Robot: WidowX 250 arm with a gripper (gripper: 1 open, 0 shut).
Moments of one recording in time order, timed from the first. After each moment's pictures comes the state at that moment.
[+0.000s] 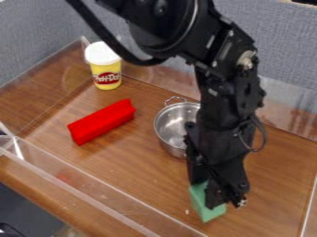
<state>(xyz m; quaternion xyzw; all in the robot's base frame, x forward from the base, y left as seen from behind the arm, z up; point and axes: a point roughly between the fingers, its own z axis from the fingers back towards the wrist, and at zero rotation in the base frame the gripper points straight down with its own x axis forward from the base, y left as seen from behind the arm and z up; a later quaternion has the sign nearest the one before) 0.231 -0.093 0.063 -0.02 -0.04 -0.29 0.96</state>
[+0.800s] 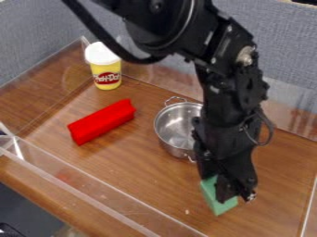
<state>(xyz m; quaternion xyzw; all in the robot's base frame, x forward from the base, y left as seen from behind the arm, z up) 0.240 -0.100 0.062 -0.03 -0.08 -0.29 0.95</state>
